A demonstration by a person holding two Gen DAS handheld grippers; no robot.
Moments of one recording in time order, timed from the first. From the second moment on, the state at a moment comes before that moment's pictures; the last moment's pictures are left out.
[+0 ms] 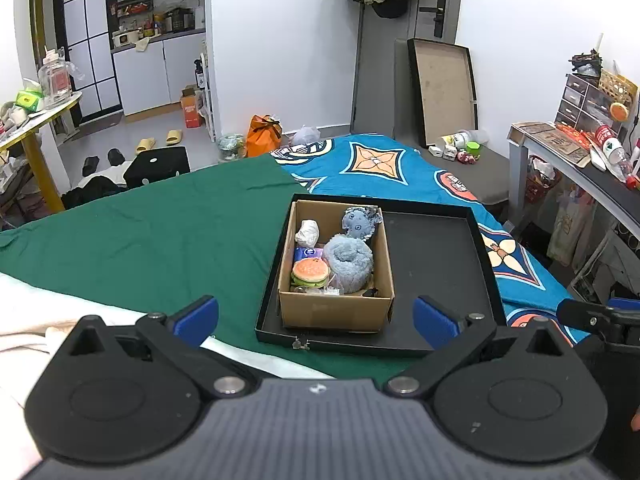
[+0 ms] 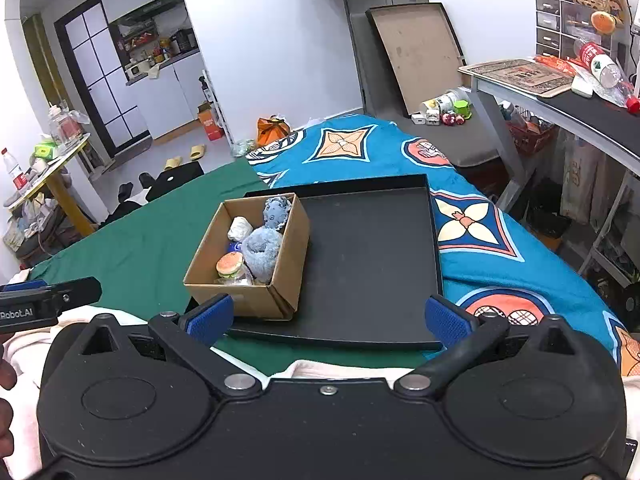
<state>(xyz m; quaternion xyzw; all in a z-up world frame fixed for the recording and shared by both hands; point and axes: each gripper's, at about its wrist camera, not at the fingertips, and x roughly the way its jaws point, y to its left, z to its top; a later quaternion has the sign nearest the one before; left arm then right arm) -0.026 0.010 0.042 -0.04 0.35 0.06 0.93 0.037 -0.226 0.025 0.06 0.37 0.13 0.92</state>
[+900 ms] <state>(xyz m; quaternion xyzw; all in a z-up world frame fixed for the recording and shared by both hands) -0.023 0.008 0.043 -0.04 0.36 0.06 0.93 0.038 -0.225 0.025 0.05 0.37 0.12 0.92</state>
